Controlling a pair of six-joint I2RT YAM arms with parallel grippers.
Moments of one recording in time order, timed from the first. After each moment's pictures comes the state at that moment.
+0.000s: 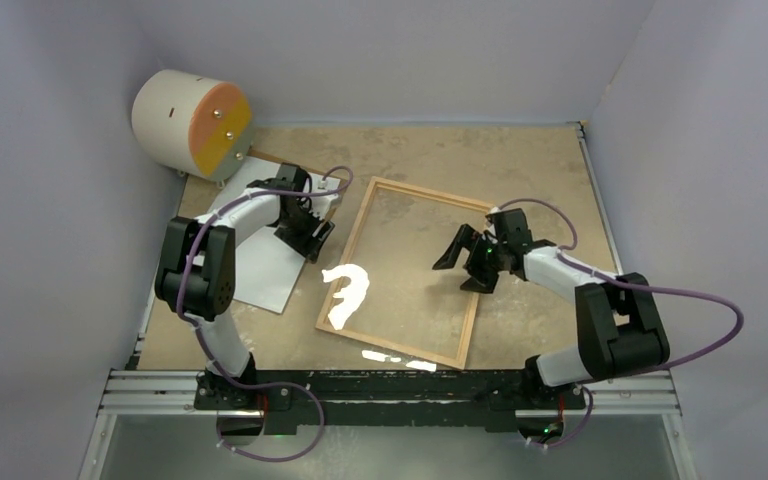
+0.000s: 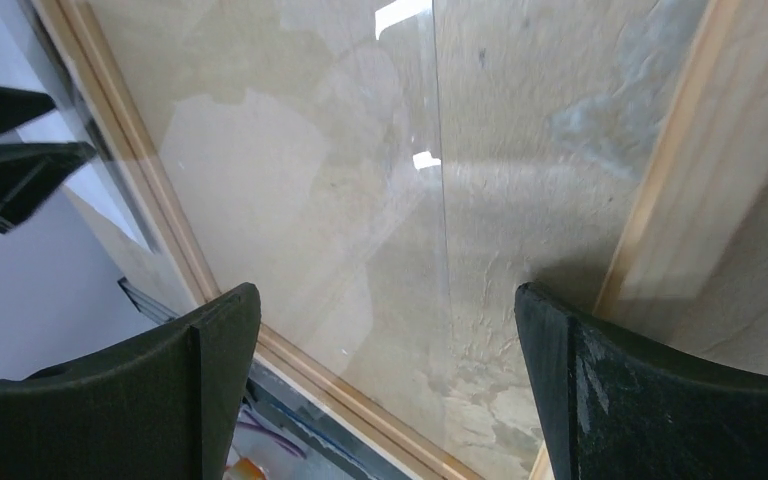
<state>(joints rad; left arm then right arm) -0.24 1.81 1.20 -0.70 0.20 0.38 0.22 1.44 0.68 -0.26 -0.47 0.75</state>
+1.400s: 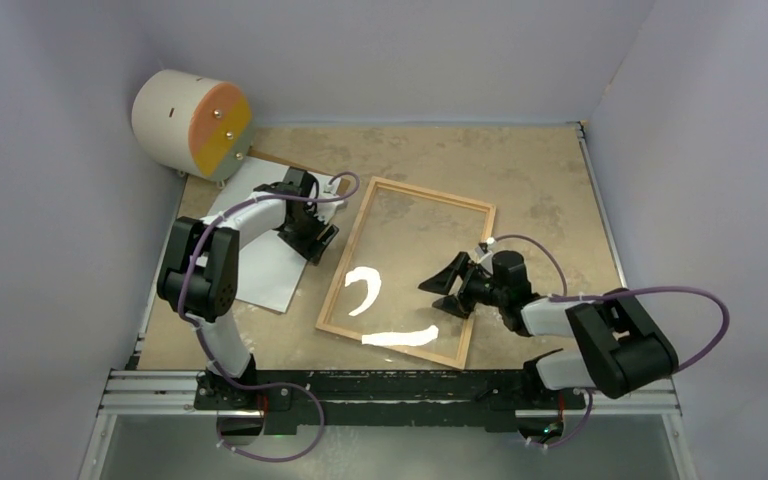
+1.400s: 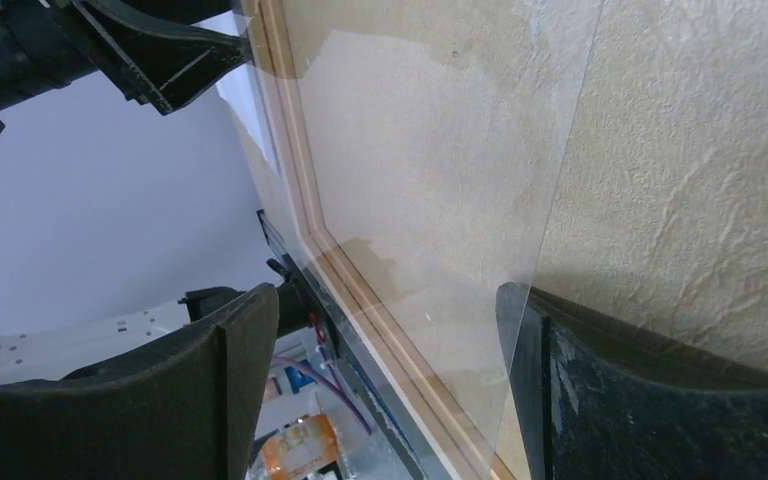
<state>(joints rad) -0.28 1.81 1.17 -0.66 0.16 0.38 0.36 1.35 0.22 0.51 -0.61 1.14</state>
